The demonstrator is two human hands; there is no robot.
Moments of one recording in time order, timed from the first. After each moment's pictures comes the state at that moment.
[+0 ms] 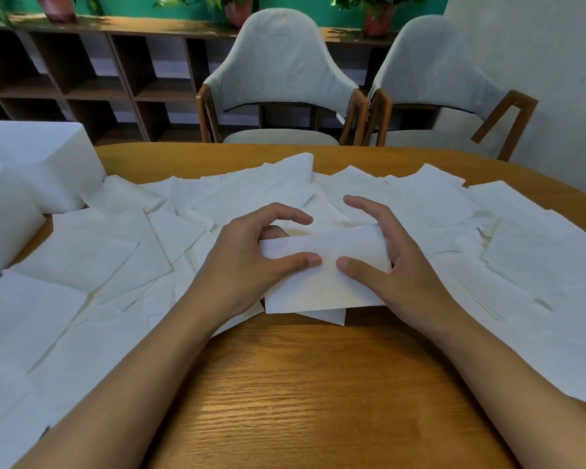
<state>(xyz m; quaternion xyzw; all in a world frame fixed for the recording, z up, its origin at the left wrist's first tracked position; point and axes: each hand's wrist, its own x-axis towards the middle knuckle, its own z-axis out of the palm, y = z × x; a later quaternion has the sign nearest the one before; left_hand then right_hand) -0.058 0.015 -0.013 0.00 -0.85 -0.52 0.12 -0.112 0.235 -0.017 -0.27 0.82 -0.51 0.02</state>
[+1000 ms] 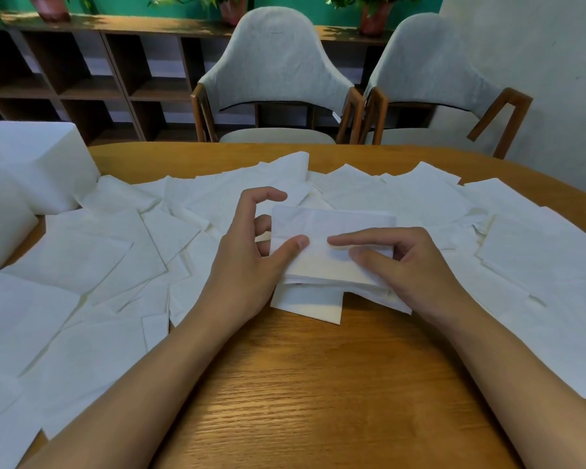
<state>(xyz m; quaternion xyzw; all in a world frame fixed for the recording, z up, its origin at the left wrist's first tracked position) -0.055 0.035 -0.017 0.04 -0.79 -0.59 0.16 -0.120 0.248 -0.011 -0.25 0.79 -0.56 0.06</state>
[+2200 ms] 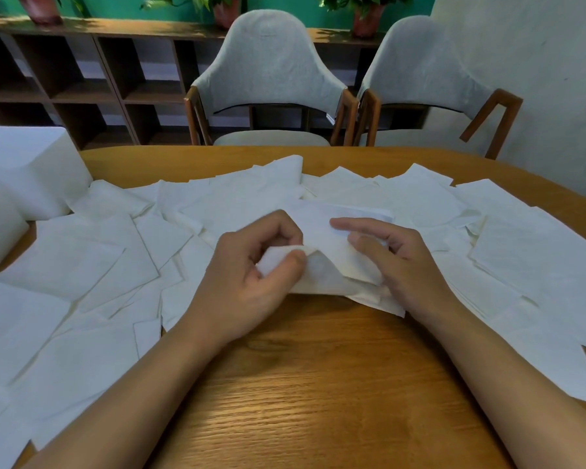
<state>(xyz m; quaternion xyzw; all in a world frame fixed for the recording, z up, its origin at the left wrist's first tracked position) -0.044 0.038 -0.005 -0.14 -0.82 -0.50 0.23 -0.127 0.247 -0.016 -0.22 0.80 -0.56 0.03</state>
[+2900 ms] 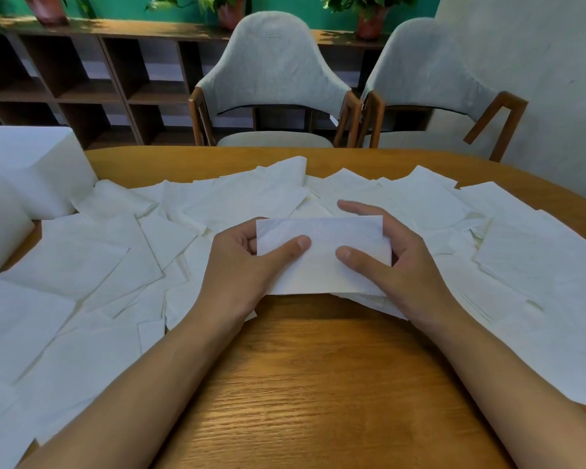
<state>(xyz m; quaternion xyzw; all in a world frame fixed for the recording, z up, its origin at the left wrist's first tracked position) -0.055 0.039 -0.013 0.11 -0.73 -0.67 0.13 -0.119 0.242 -0.015 -0.23 0.79 -0.57 0.03</state>
